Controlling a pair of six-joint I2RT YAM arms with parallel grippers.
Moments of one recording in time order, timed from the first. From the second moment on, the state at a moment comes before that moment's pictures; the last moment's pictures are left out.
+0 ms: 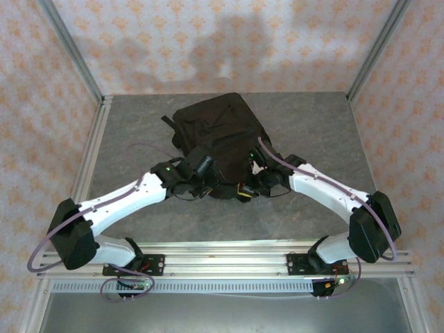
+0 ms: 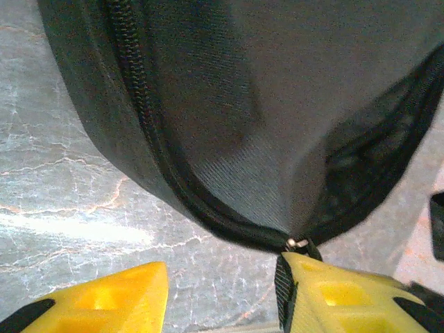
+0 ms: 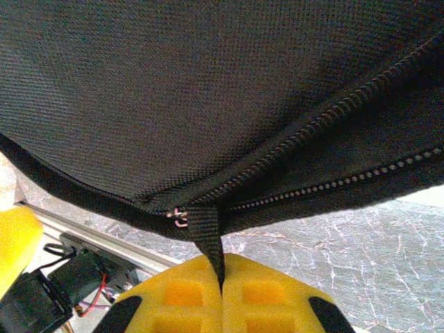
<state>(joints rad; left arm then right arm) -0.76 1.38 1.04 -0.65 0.01 -1.36 0.66 1.40 1.00 -0.71 -0.40 0.89</state>
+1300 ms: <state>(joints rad) -0.60 1.20 0.91 -0.72 -0.06 -1.23 0.66 1.45 1.02 -0.71 -0.39 0.84</state>
